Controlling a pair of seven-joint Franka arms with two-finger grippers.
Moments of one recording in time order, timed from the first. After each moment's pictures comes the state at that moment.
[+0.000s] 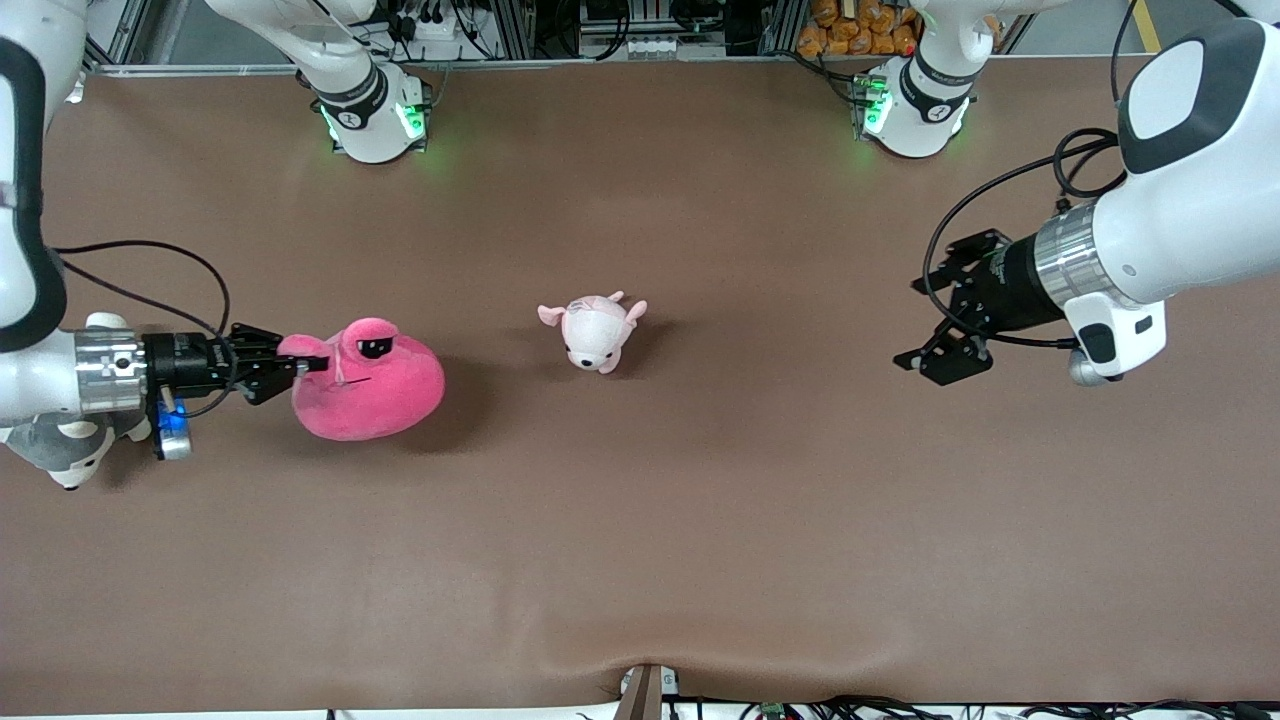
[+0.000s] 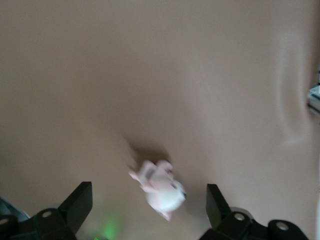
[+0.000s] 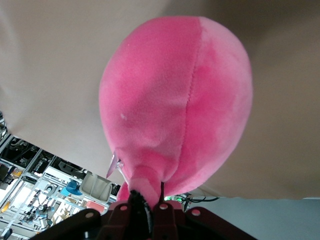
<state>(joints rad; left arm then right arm) 0.03 0.27 -0.31 -1.37 -0.24 1.58 -1.35 -0.09 0.45 -0.11 -1.60 0.81 1.46 0.44</state>
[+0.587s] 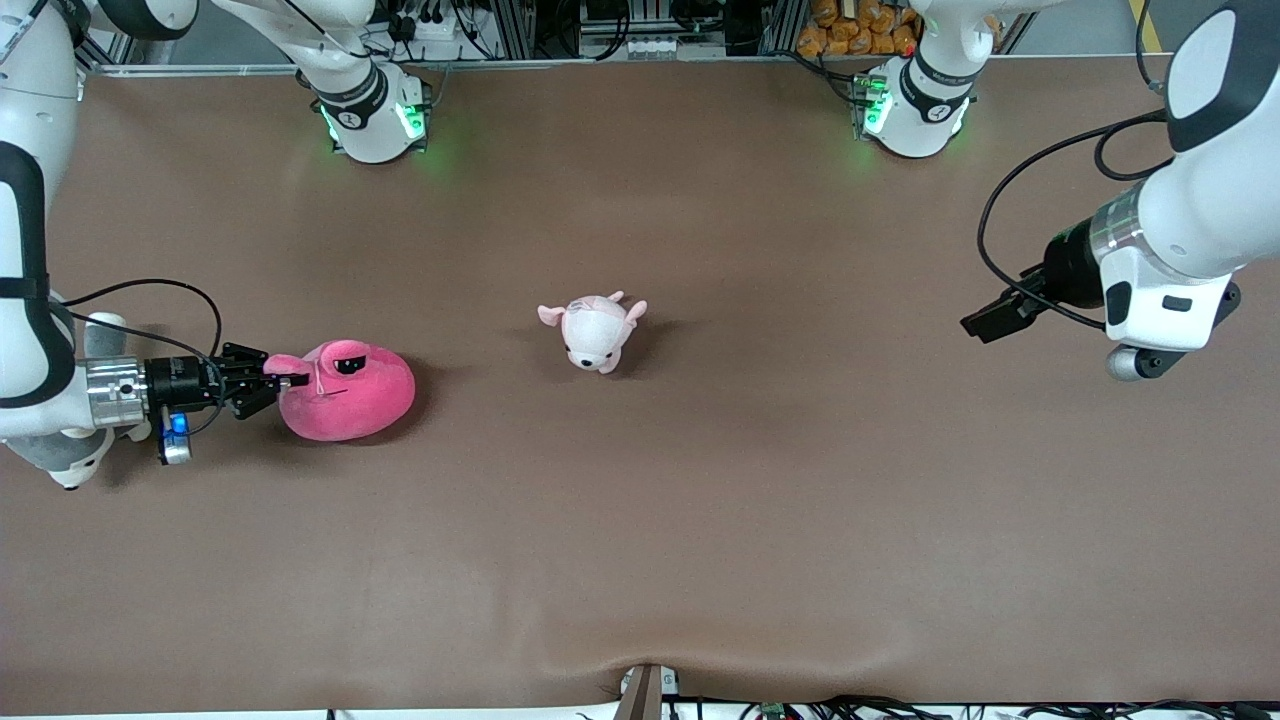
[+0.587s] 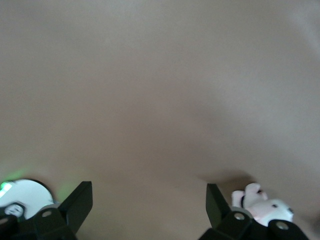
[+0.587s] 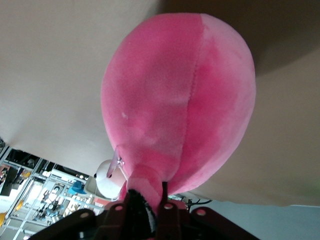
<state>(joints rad) 0.08 0.23 -0.31 -1.37 -0.04 1.45 -0.82 -0.20 0.59 -0.11 -1.61 0.77 1.47 0.32</state>
